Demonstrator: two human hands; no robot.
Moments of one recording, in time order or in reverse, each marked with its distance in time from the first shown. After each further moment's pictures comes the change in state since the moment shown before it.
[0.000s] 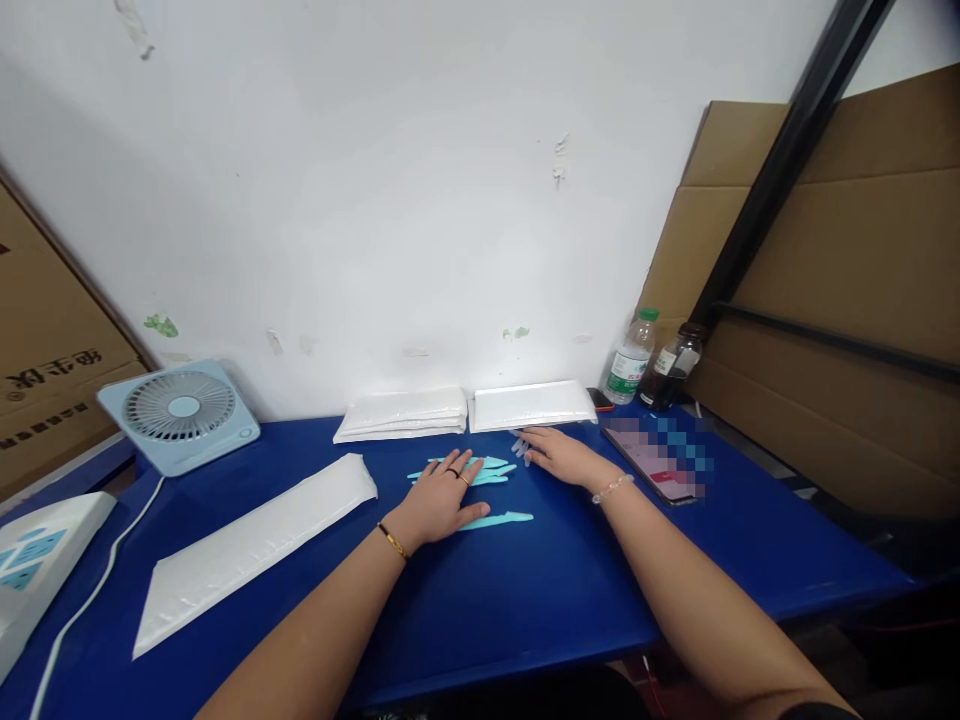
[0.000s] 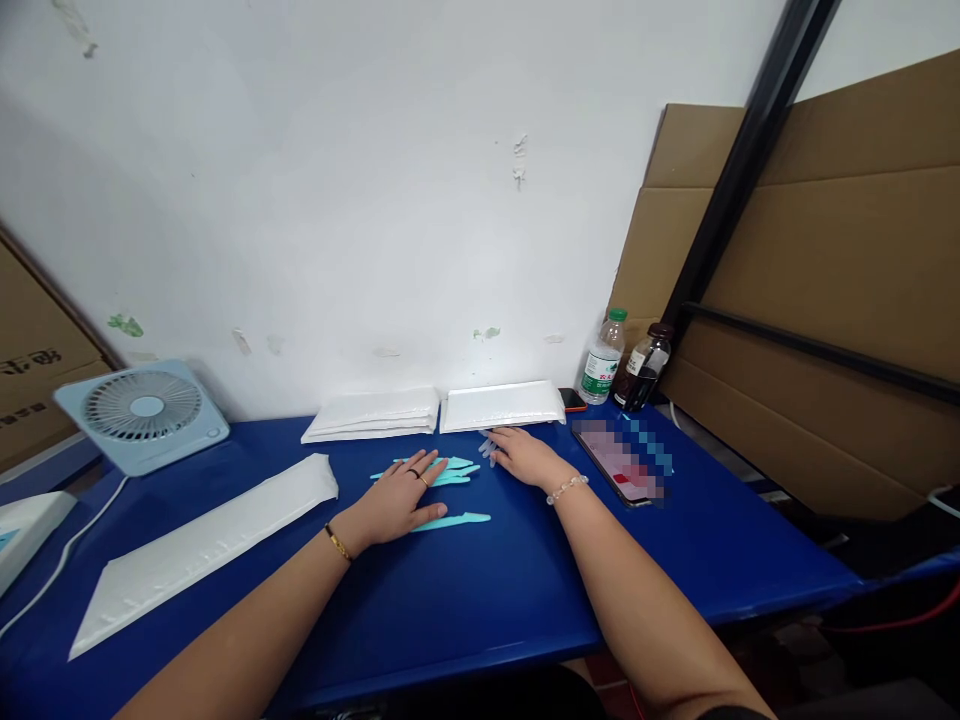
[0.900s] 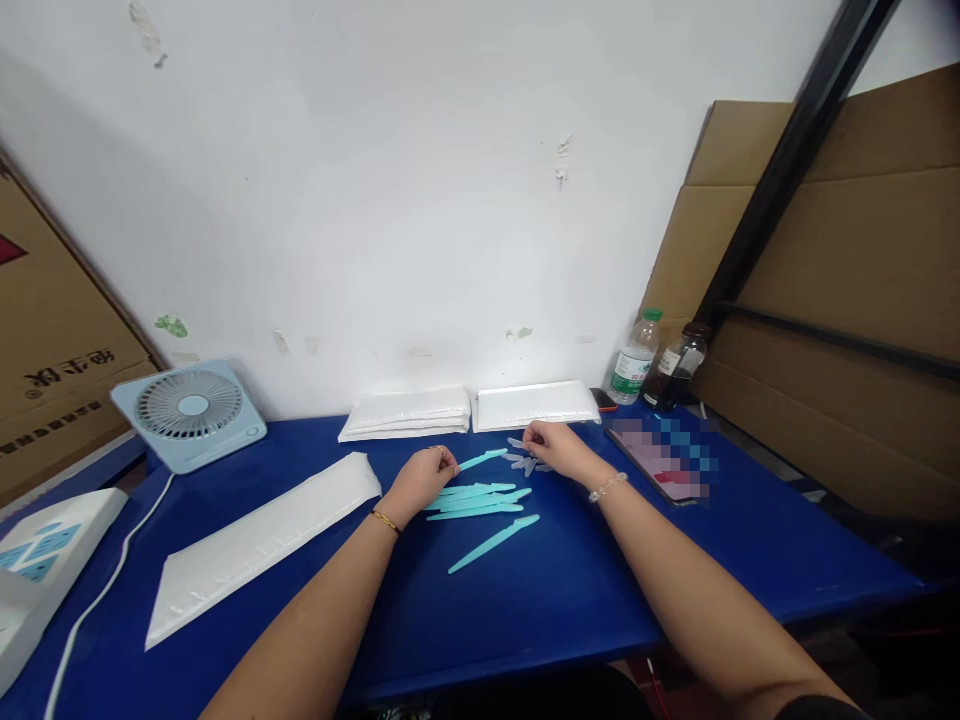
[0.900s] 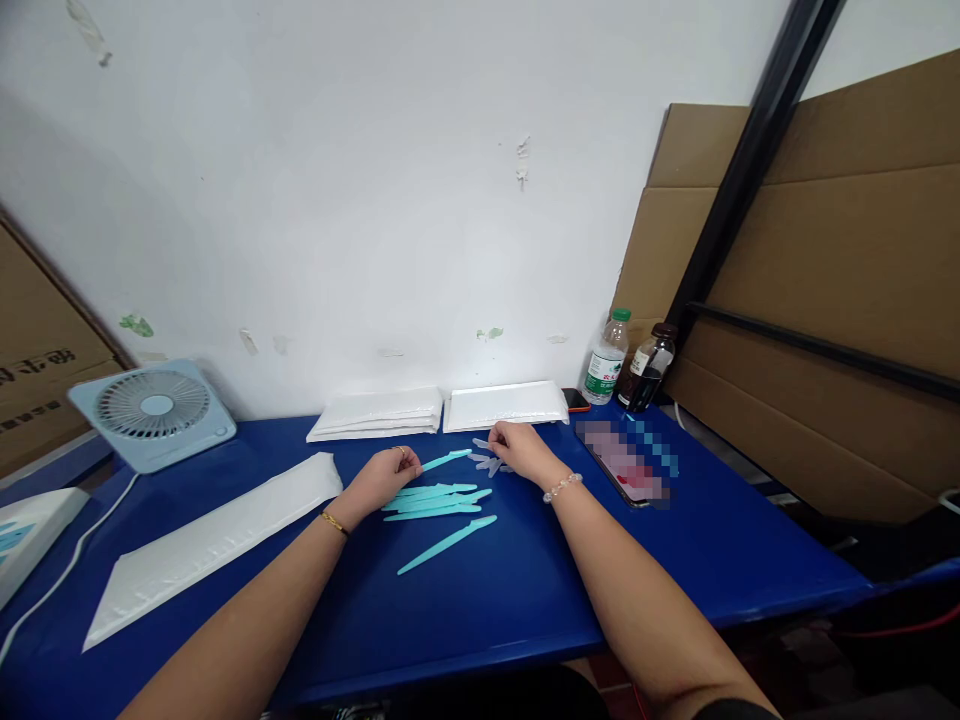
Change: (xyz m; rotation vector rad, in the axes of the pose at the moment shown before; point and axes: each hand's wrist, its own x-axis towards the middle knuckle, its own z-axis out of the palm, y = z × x) left_hand 0.011 -0.026 -0.013 -0.385 0.201 -0.322; right_hand 0.011 -0.021 -0.003 0.180 0.141 0.147
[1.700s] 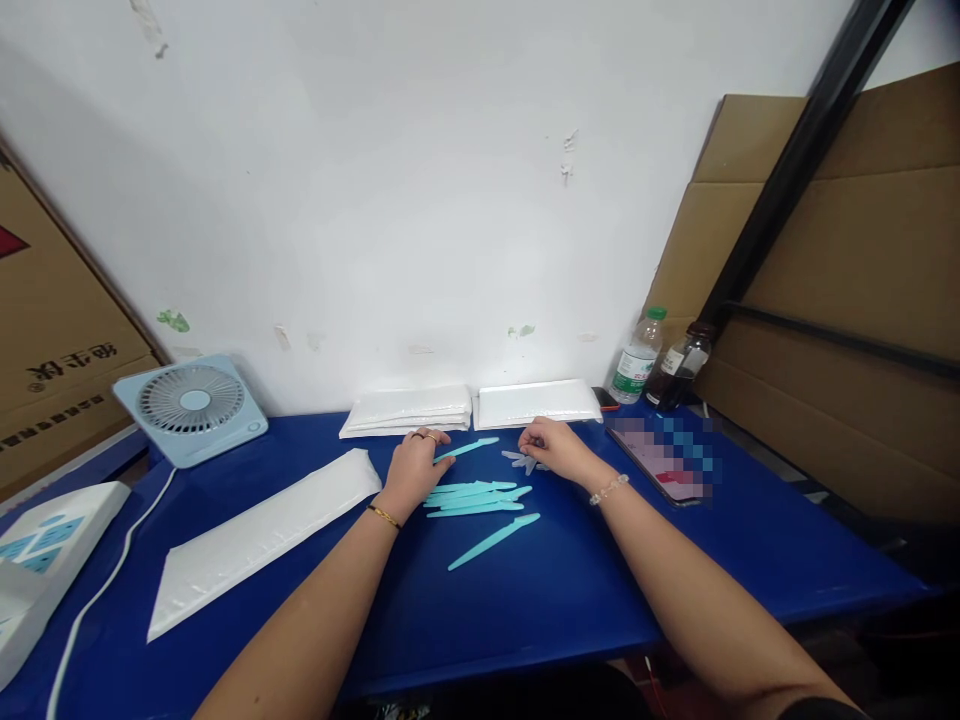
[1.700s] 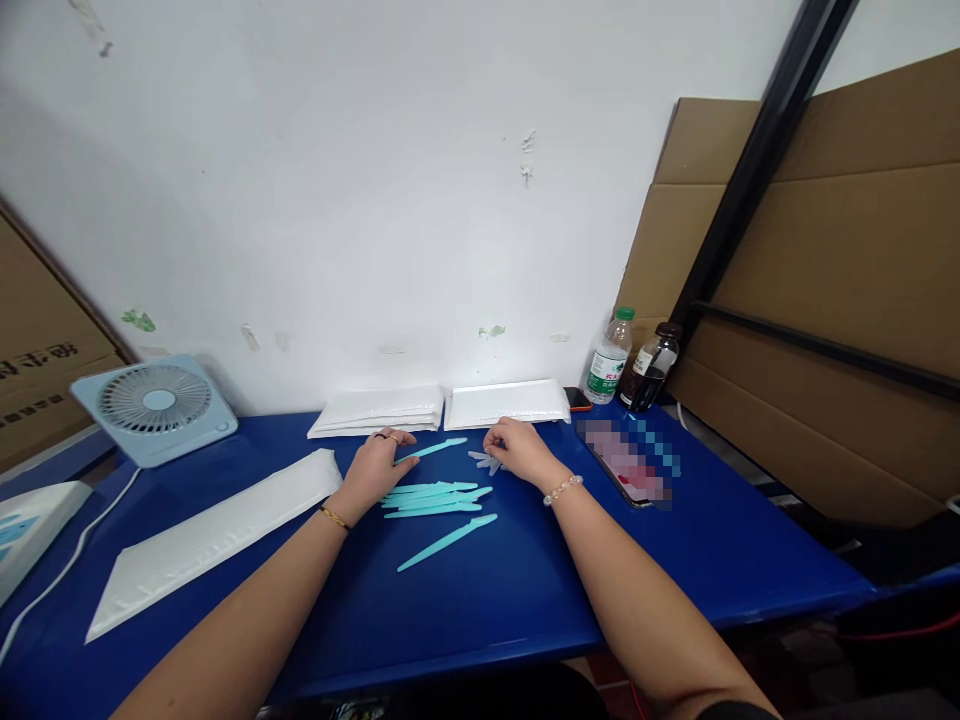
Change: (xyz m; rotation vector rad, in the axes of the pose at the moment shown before) left_hand 0.000 -0.003 -0.007 0.164 0.214 0.064; right_hand -0.003 -0.008 -0.002 -0.010 0.009 -0.091
